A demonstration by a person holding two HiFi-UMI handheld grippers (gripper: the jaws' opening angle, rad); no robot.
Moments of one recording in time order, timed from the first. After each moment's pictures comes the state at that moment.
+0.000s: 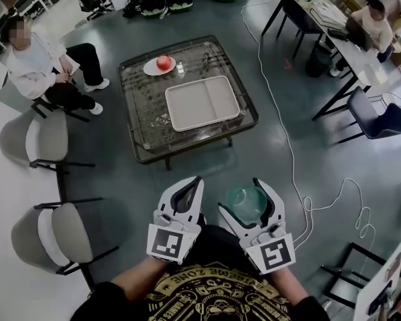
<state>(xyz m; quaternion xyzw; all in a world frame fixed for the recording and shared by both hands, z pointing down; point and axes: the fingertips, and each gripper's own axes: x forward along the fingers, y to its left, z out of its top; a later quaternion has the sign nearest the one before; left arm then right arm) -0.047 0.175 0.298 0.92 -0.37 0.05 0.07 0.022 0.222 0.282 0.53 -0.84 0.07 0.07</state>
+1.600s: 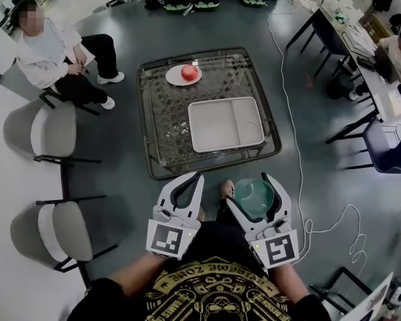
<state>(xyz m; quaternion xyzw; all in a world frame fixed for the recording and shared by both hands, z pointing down) -0.095 0.045 0.308 0.90 -0.43 0.05 0.06 -0.001 0.081 0.297 0.50 -0.86 0.06 0.09</state>
